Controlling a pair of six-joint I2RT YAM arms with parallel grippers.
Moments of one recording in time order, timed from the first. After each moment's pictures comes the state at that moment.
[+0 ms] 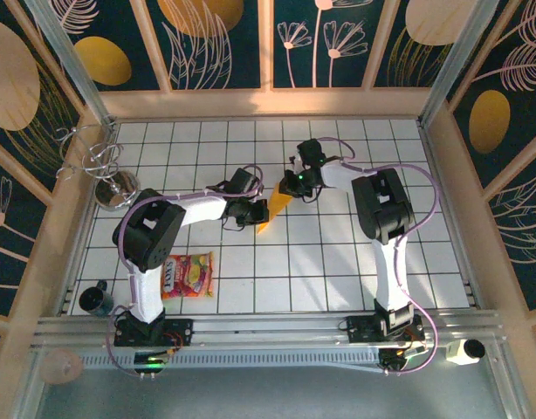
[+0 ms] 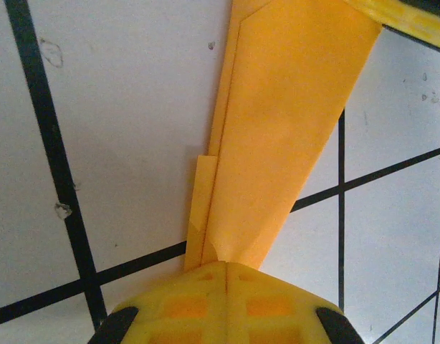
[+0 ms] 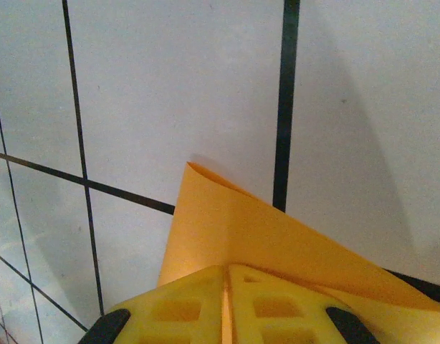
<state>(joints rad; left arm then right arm) -0.60 1.96 1.14 -0.22 0.34 -0.66 0.43 2.17 1.49 -0.39 -0.46 0.51</state>
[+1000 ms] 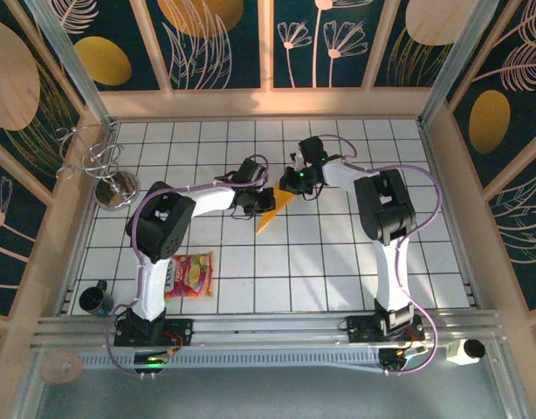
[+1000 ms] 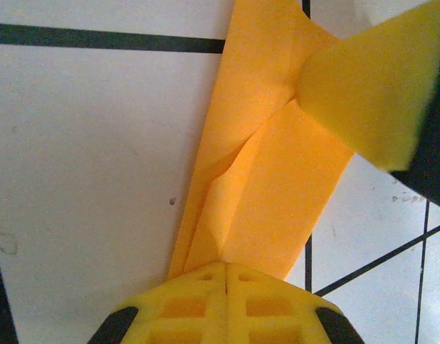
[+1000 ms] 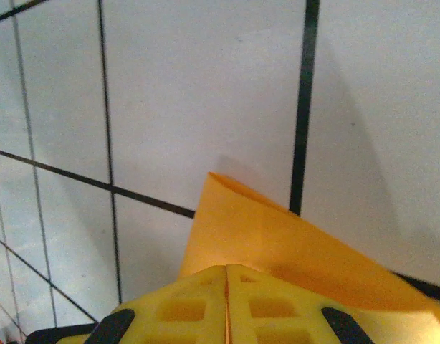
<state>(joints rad) -0.59 2.08 1.31 -0.23 0.30 -0.71 0.42 2.13 1.46 -0.36 -0.48 0.52</state>
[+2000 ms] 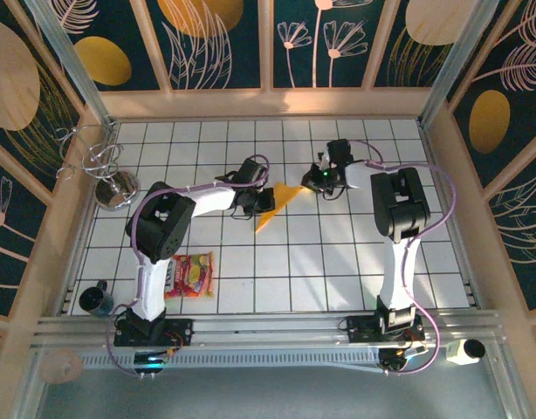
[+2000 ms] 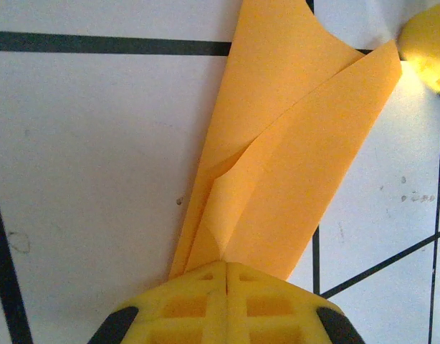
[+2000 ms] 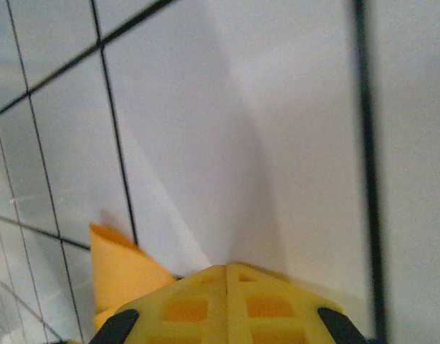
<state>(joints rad) -0.60 2.08 1.31 -0.25 0.28 -0.69 0.25 2.12 1.35 -0.23 -0.51 0.58</state>
